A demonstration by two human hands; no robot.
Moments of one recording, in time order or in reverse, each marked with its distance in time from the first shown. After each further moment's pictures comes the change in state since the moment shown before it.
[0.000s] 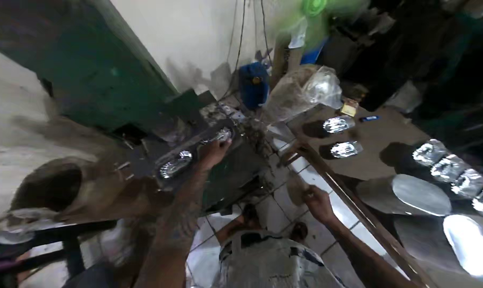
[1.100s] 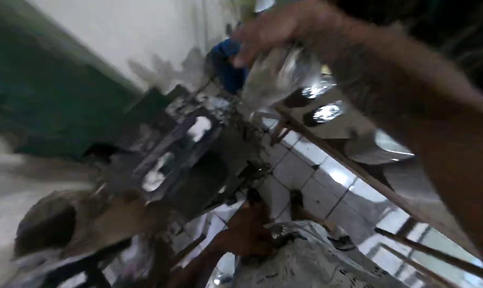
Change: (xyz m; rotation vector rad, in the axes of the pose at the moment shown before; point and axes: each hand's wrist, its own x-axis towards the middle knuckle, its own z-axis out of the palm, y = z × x) left_hand -0.193 0.057 0.070 -0.245 -1.146 0.373; right_hand 0.233 -0.219 -0.111 -0.486 -0.539 -0.392
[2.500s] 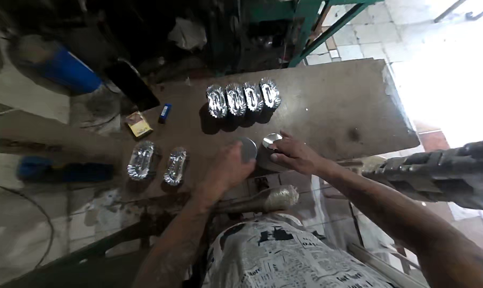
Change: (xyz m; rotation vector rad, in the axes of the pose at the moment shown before) left_hand 0.367 0.260 -0.031 0.880 0.185 0.136; right_hand -0.489 0.193 0.236 0.169 0.820 0.642
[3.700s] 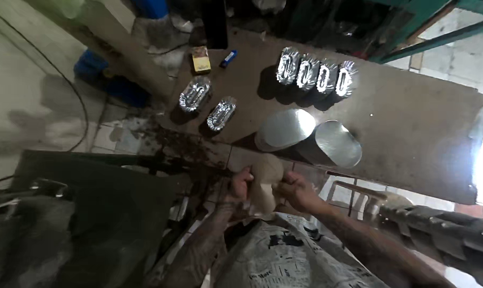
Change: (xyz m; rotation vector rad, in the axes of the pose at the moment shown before) left_hand -0.104 -0.082 0.134 -1.562 0.375 -0.145; right_hand -0.012 -0.132 0.100 0.922 -0.141 0.334
